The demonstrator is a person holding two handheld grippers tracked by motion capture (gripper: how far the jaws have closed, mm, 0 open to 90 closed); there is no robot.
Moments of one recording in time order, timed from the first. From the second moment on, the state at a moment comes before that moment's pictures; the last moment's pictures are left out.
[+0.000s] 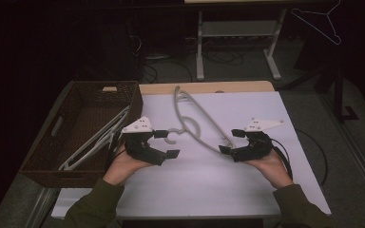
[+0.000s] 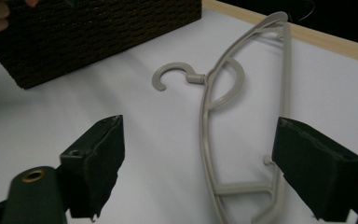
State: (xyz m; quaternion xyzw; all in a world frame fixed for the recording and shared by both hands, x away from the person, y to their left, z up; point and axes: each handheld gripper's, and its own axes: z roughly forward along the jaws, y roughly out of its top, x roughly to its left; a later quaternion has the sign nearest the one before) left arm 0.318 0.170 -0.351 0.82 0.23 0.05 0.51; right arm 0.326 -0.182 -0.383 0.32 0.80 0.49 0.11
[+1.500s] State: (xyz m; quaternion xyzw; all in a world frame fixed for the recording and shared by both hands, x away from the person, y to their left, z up) left arm 0.306 0.173 -0.394 0.83 0.26 0.04 0.49; right arm 0.411 -0.085 -0.438 0.36 0.88 0.31 0.08
